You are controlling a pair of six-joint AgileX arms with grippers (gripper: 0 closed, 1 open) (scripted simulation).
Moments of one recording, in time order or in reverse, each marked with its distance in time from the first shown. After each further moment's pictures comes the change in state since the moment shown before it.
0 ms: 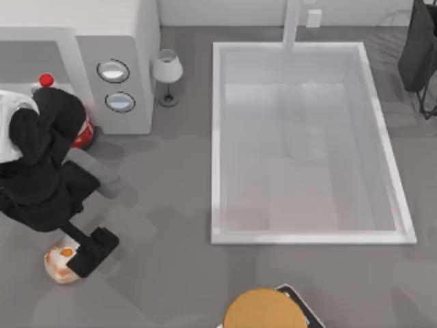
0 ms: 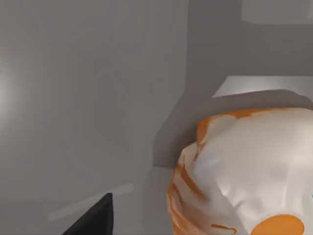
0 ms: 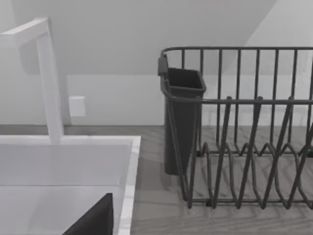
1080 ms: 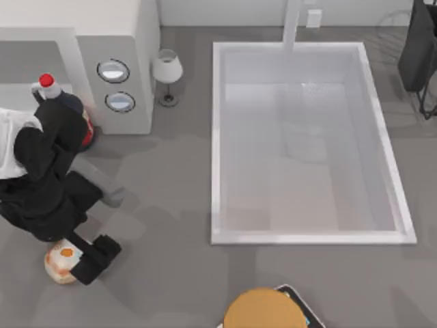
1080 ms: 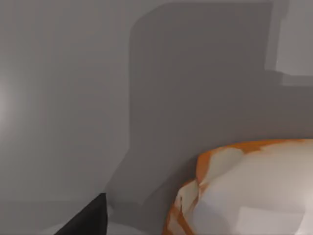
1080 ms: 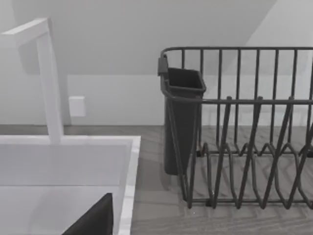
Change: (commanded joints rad) left arm 0.000 0.092 -0.087 0.172 0.000 0.002; right arm 0.000 0.000 0.000 0.000 0.000 0.000
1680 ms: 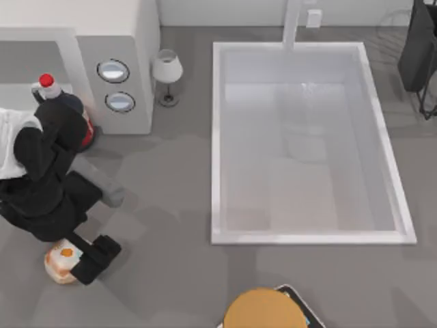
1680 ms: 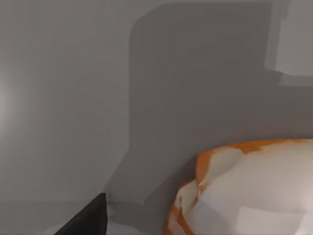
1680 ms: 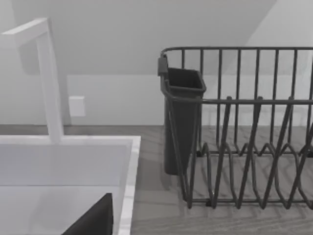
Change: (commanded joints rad) left arm 0.000 0.000 0.000 0.000 0.000 0.000; right arm 0.000 0.000 0.000 0.000 0.000 0.000
